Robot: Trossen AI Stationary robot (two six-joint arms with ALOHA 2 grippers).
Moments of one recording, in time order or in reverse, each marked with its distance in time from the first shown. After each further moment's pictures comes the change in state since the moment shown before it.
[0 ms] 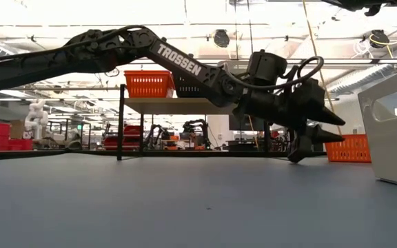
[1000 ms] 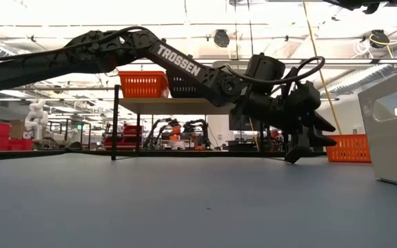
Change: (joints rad) left arm 0.018 0.002 0.000 -0.055 -0.037 -0.179; right arm 0.000 0.024 0.016 -0.001 0.002 -0.008
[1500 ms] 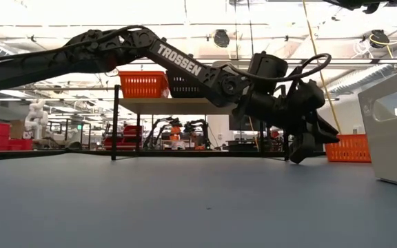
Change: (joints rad) left arm -0.017 0.000 -0.001 0.019 -0.044 -0.062; right arm 0.000 0.000 0.000 0.000 0.000 -0.008
